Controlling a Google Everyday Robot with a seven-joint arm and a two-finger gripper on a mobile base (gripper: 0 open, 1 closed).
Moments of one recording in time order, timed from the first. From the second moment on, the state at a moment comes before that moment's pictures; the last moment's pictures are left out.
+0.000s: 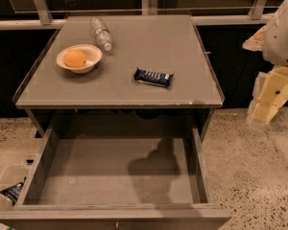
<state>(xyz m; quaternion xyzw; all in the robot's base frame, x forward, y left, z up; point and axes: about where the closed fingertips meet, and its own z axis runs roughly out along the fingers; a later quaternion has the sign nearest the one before) 0.438 -0.217 0.976 -0.60 0.78 -0.03 0.16</state>
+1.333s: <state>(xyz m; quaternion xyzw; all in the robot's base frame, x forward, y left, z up) 0.576 -0.145 0.947 -0.67 0.70 0.09 0.22</state>
